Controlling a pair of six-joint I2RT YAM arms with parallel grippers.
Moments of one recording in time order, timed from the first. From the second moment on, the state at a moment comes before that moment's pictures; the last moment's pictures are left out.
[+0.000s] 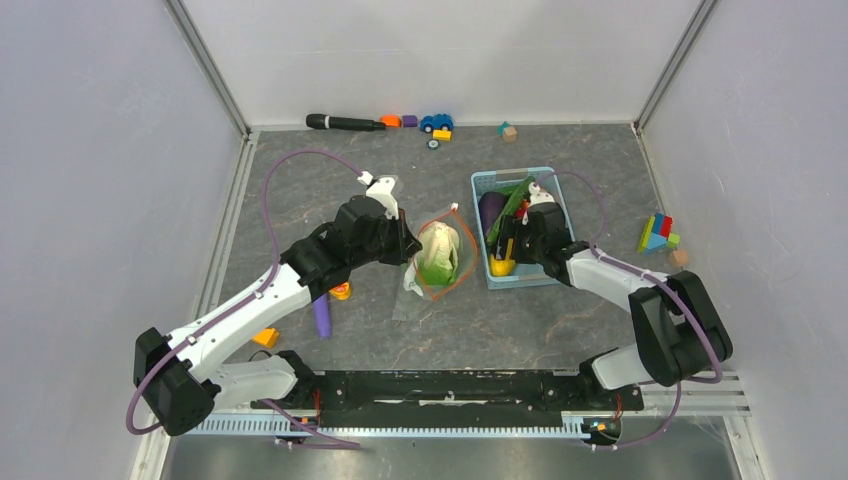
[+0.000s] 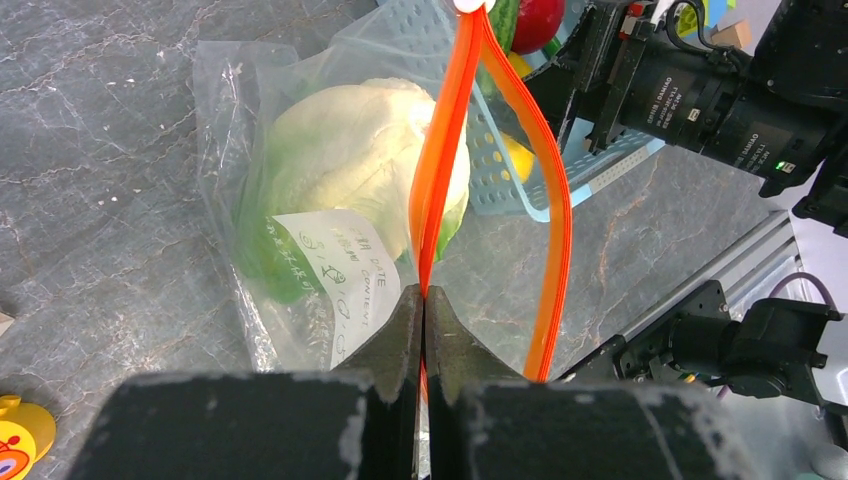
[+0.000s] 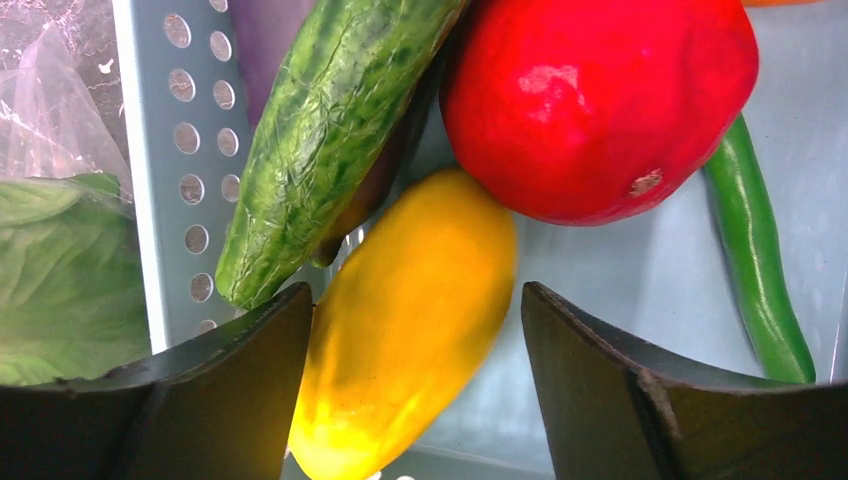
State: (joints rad) left arm -0.76 1.14 0.97 -0.39 -0.02 -0.56; right arm 0.38 1.44 0.66 0.02 0.00 0.42
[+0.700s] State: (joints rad) left arm -0.76 1.14 0.97 -0.39 0.01 -0.56; right arm 0.38 1.24 0.59 -0.01 0.14 0.38
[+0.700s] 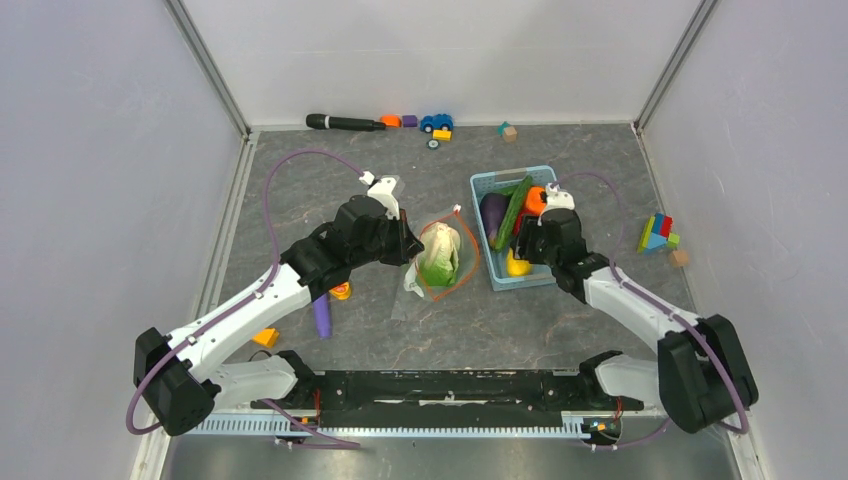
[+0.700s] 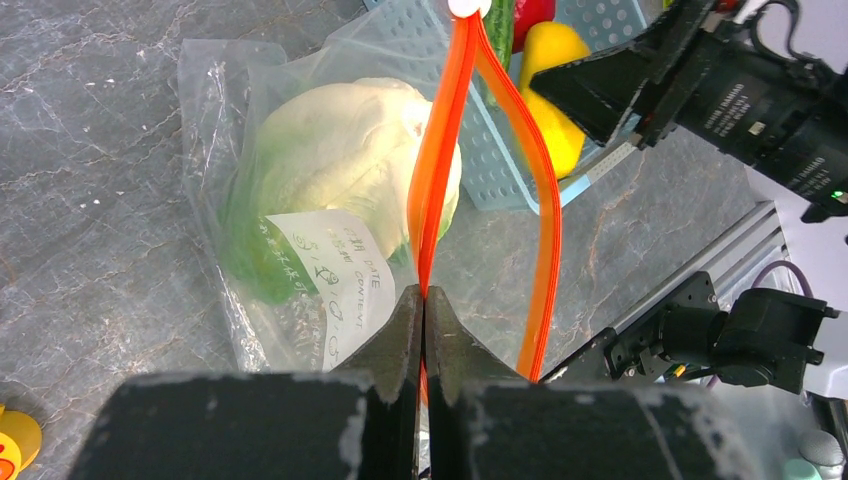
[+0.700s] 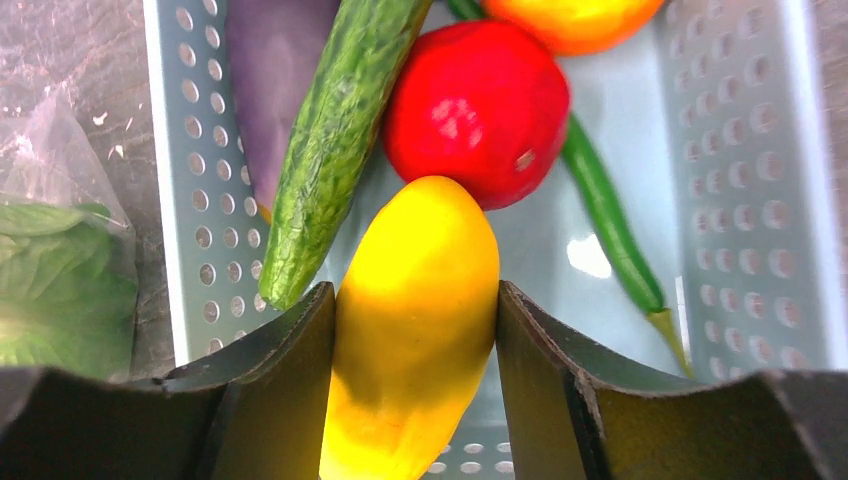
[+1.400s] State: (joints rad) left arm -0.76 1.14 0.97 -0.37 0.02 -0.56; right arm 0.38 0.89 0.53 0.08 0.25 0.15
